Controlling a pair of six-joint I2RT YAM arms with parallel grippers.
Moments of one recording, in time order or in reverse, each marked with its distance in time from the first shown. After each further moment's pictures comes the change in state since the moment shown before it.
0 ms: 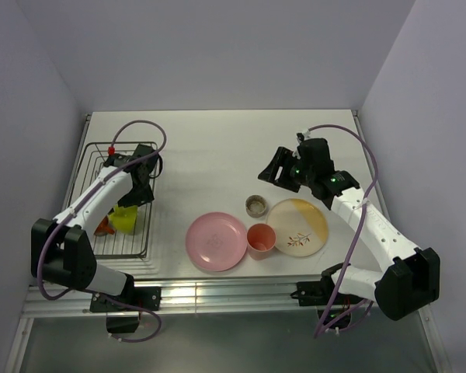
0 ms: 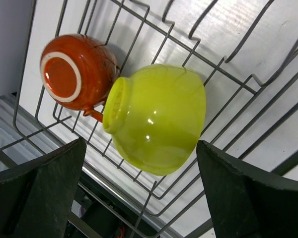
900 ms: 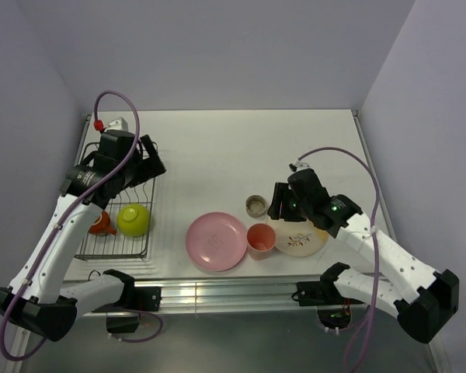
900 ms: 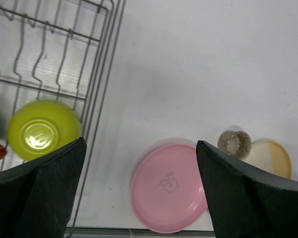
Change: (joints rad) left arm -0.078 -0.333 0.191 0.185 0.368 0.054; right arm 0.248 -0.189 -0.136 -0.270 0.311 -0.084
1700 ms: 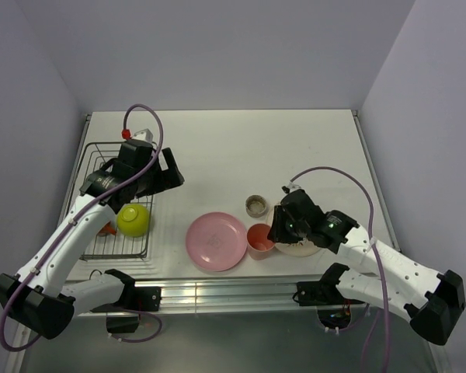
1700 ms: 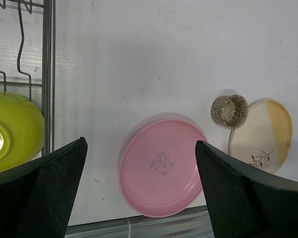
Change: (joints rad) left arm -0.082 0.012 -0.157 0.138 0.138 0.018; right arm 0.153 -0.121 -0.145 -0.037 -0.041 0.119
